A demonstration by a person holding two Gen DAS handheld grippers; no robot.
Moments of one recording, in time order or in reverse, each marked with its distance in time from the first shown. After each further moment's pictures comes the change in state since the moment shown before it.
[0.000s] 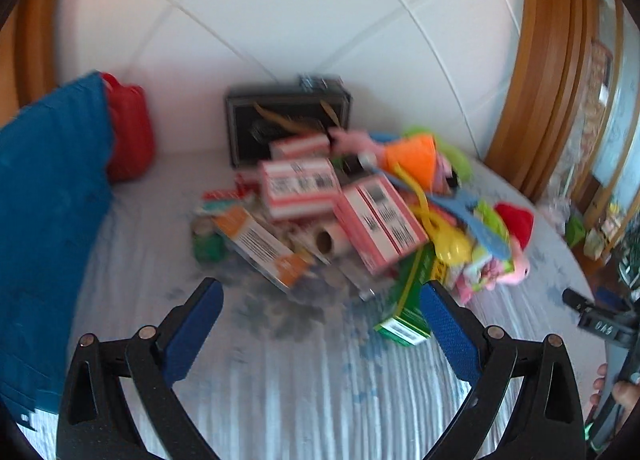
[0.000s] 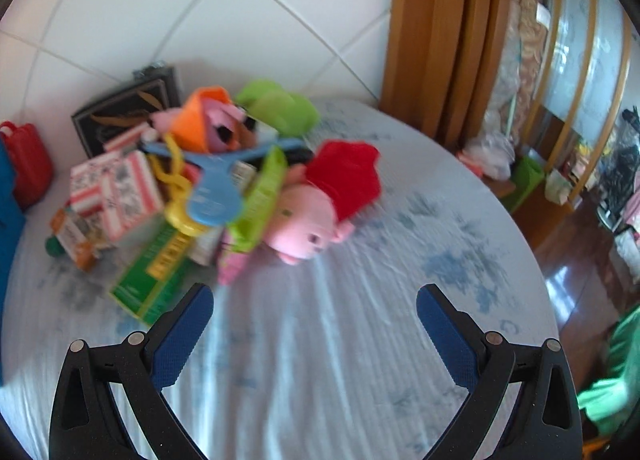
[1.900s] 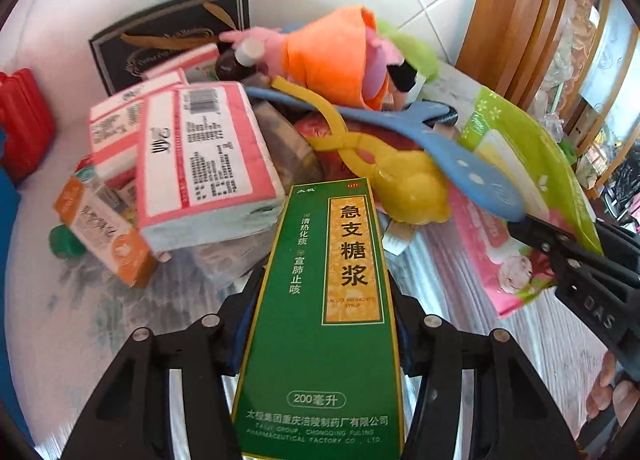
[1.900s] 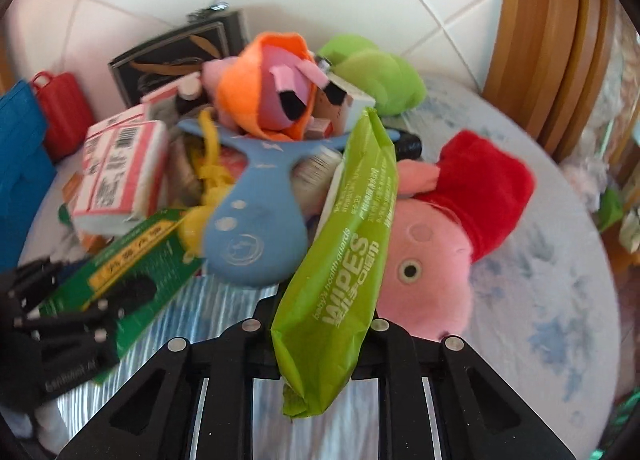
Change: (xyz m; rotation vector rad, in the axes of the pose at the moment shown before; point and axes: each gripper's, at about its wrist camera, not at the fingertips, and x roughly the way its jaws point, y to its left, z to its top) left arm 0.129 -0.113 -0.012 0.126 0.249 -0.085; right arm 0.083 0.066 0.033 -0.220 0.050 0.232
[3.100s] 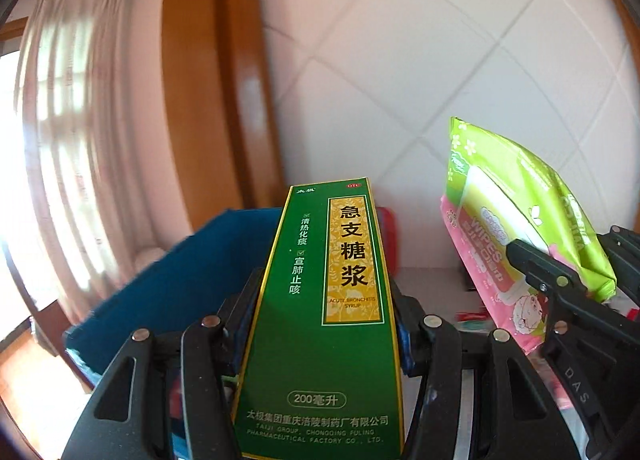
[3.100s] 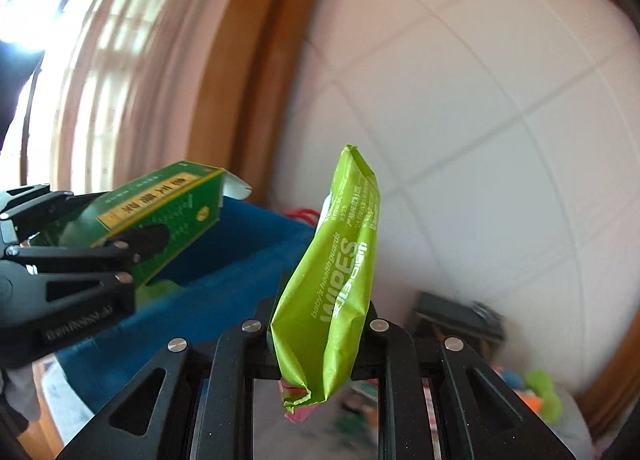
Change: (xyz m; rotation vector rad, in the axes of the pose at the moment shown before) left arm -0.421 0.345 -0.058 -0.301 -0.572 0.685; right arm -0.265 0.487 0.072 -0.562 -0.651 0.401
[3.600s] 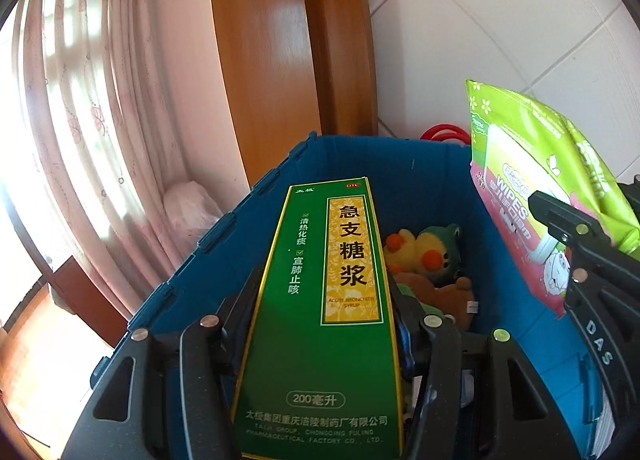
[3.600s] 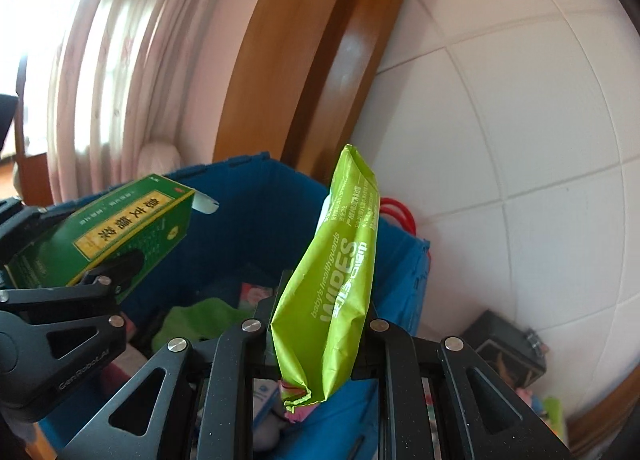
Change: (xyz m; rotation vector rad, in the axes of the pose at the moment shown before) left arm 0.139 0.165 -0.004 -0.069 0.271 0.058; right arm 0.152 0.179 0.079 -0.159 0.245 -0.039
